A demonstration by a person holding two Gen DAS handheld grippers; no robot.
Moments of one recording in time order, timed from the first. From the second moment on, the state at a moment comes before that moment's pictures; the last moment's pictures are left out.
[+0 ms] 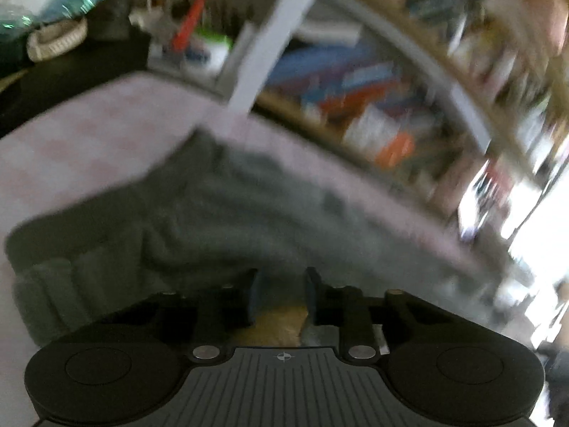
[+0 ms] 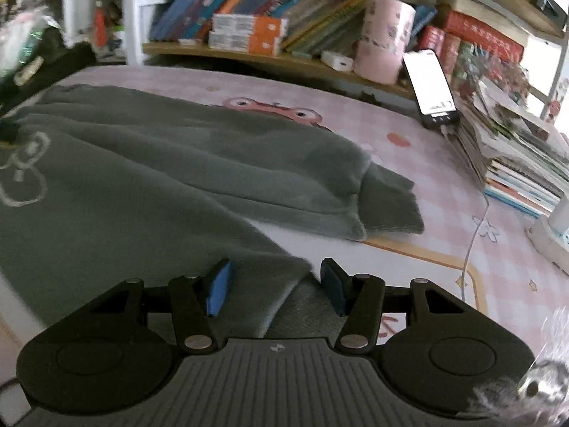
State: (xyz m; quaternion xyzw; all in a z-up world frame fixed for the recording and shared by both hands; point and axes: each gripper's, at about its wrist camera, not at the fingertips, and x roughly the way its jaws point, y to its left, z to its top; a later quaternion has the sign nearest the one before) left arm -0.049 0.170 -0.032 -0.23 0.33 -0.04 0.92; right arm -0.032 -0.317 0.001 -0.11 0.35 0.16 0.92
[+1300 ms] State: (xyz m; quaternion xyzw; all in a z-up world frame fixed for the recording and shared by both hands) left arm -0.061 0.239 -0.014 -0.25 0.20 0.17 0.93; right arm 0.081 -0.293 -0.011 -0.08 0.31 0.18 0.93
